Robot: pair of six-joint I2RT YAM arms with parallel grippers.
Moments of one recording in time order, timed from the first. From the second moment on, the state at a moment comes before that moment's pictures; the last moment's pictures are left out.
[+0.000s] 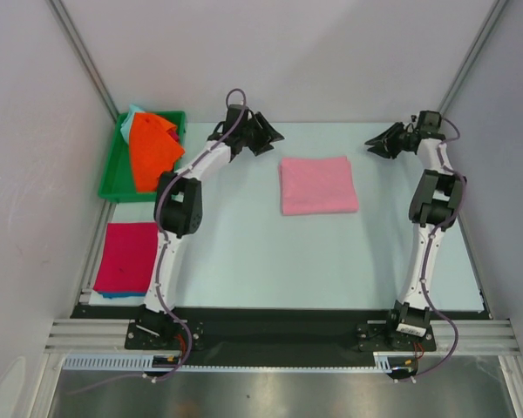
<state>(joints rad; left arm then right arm) -0.36 2.49 2.17 -0.23 0.32 -0.93 -0.22 2.62 2.30 -0.50 -0.76 0.75</state>
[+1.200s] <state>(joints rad) -0.38 2.64 1.87 0.51 0.48 -1.24 -0.11 2.55 1.71 0.39 -0.77 1.17</state>
